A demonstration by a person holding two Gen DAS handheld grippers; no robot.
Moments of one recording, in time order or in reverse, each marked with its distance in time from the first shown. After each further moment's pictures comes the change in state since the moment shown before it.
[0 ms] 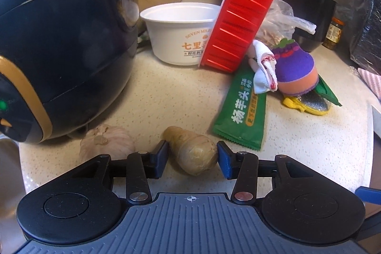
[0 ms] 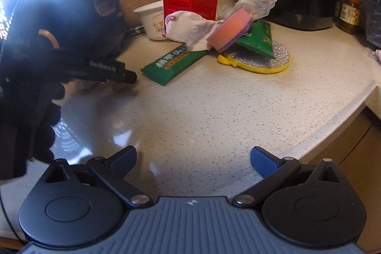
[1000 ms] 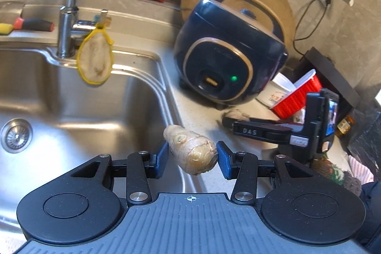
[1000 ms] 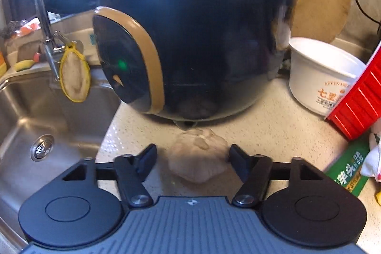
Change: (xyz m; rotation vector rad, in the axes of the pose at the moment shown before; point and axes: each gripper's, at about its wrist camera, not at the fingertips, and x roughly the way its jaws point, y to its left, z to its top) left arm -0.195 0.149 -0.108 -0.491 -0.184 0.041; right arm 0.128 0.179 0.091 -0.397 0.009 0.203
